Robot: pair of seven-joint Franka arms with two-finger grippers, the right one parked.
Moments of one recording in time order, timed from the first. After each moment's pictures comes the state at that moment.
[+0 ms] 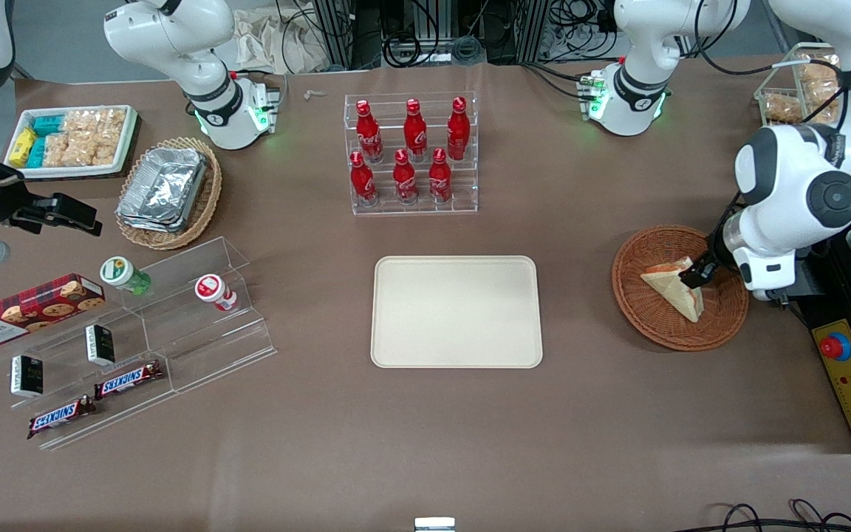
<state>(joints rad) -0.09 0.09 0.08 -2.21 0.01 2.15 -0.90</state>
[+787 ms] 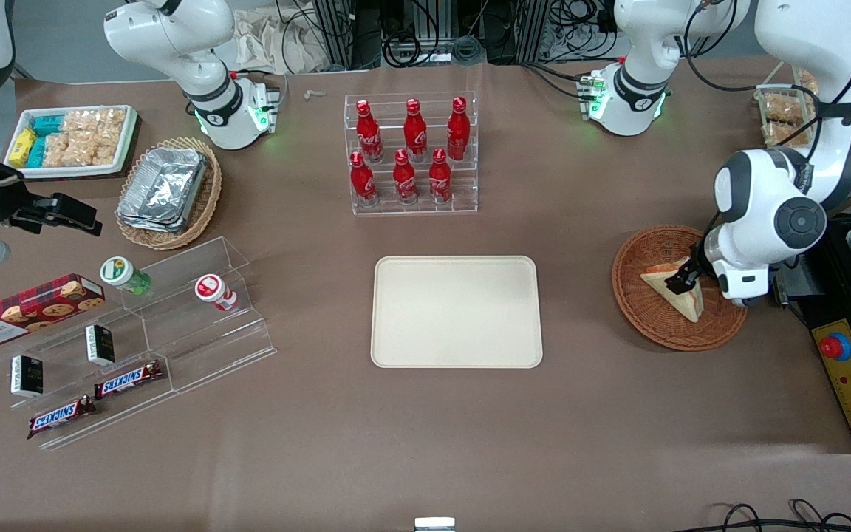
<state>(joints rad) -0.09 0.18 0.10 -2.25 0.01 2.23 -0.89</state>
